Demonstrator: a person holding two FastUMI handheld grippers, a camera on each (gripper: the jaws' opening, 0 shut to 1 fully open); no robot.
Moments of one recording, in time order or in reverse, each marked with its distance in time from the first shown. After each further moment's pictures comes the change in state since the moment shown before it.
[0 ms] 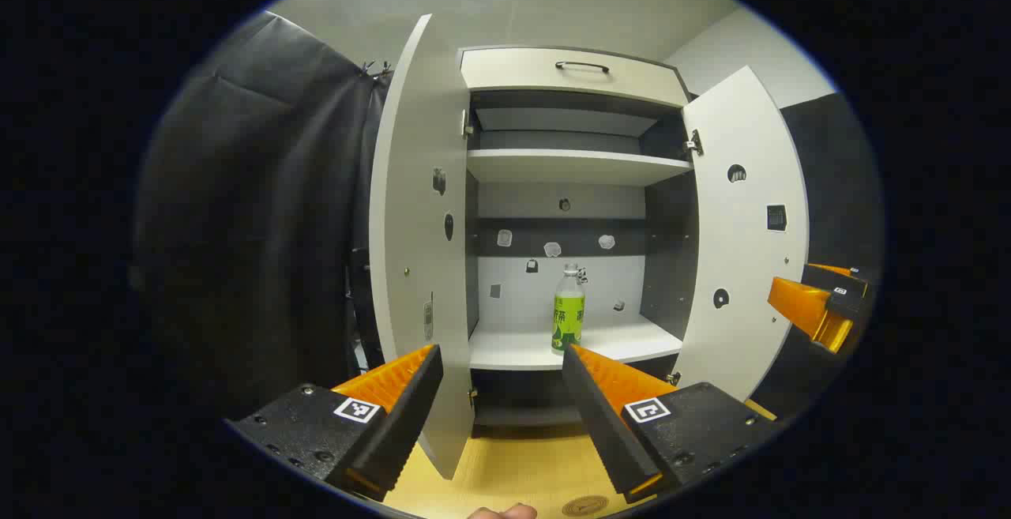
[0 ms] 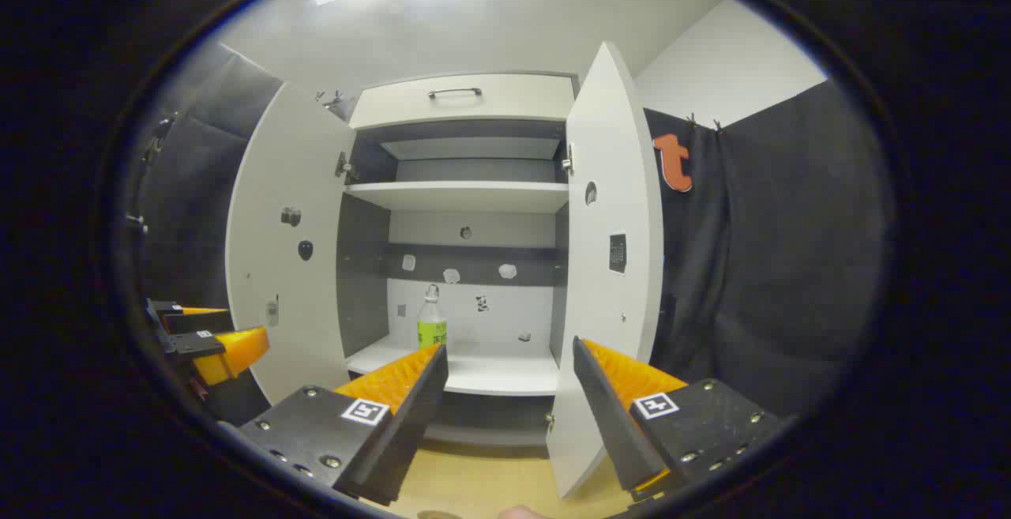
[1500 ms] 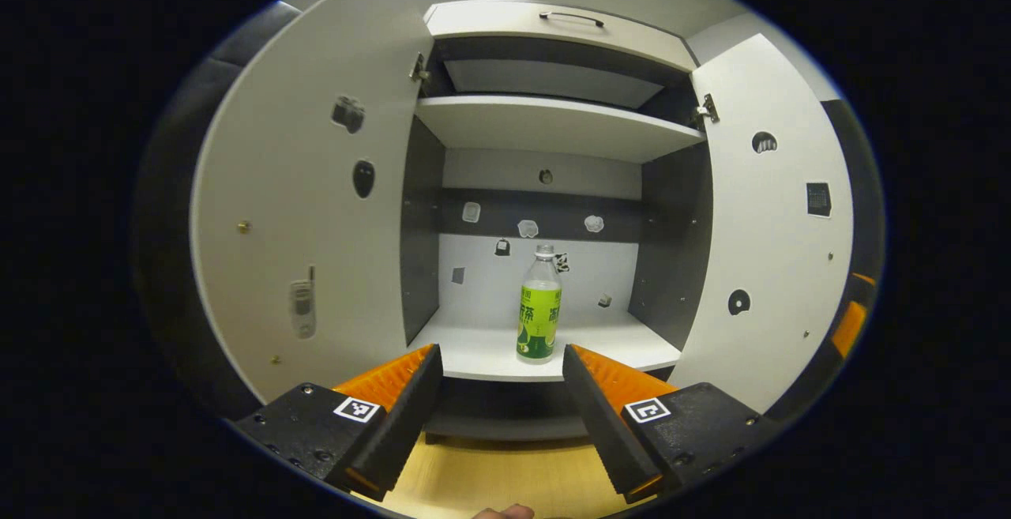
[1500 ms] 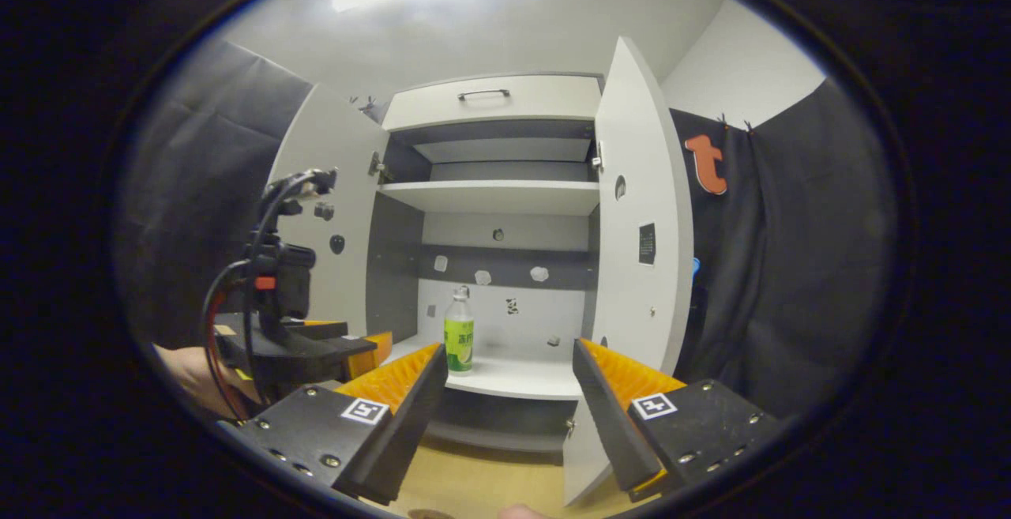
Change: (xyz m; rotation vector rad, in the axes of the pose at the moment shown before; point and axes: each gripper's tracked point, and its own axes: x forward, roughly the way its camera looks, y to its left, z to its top) left arm 0.146 -0.063 -0.051 -0.046 0.071 -0.071; right arm 0.010 0.008 -0.017 -0.005 -0.039 0.137
